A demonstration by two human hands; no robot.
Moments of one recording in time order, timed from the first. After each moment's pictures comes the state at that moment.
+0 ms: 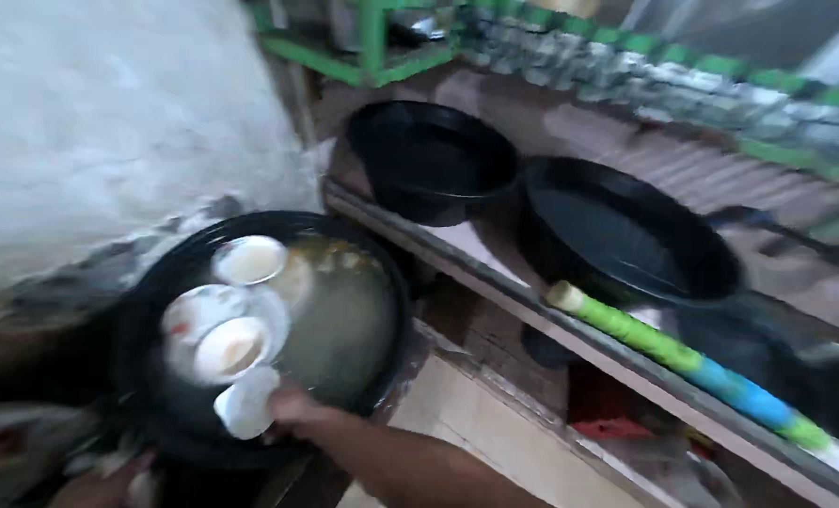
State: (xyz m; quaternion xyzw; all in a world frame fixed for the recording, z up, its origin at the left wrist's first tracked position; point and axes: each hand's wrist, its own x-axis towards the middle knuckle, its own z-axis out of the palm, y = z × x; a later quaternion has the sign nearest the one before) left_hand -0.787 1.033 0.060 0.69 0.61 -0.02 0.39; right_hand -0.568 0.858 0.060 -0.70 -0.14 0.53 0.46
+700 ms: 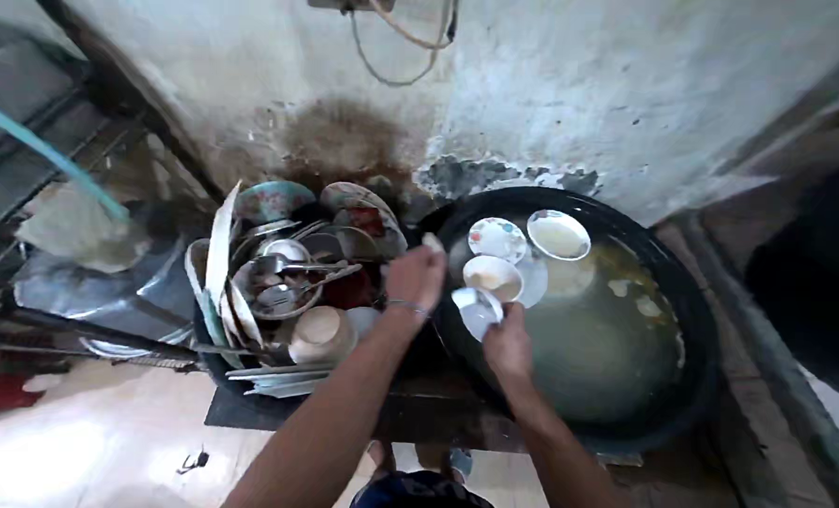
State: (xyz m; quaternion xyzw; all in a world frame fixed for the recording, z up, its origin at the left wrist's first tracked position) left_hand -0.746 0.988 0.179 0.69 0.61 0.18 0.34; right_hand -0.603 0.882 0.112 -0.85 -0.41 0.25 0.23
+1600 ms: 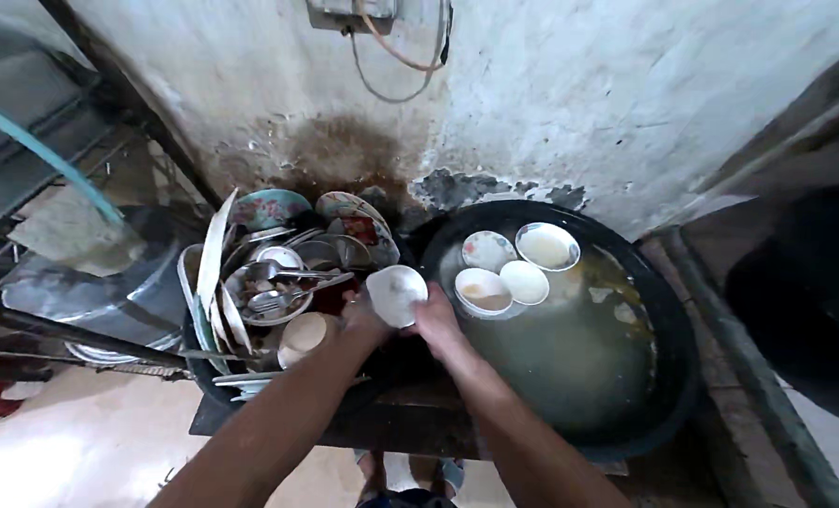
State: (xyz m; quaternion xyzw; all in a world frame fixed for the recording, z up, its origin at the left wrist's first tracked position) left_hand -0.790 0.974 0.120 0.72 0.64 -0.12 0.24; right_hand -0.671 0.942 0.138 -0.68 -0.36 0.52 0.37
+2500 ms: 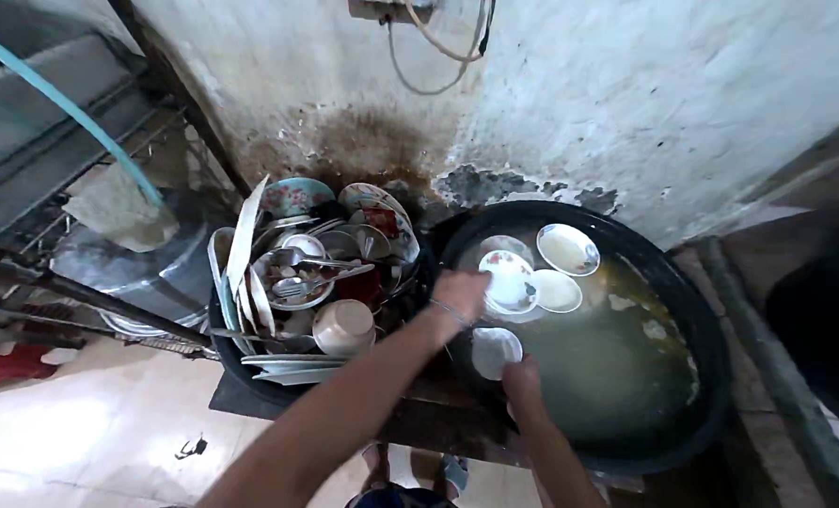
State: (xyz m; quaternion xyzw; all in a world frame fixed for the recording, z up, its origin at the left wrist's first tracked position) left_hand -0.696 0.988 0.140 0.85 0.46 0.06 0.25; right_hand -0.570 0.854 0.047 -0.84 -0.22 0.39 0.30
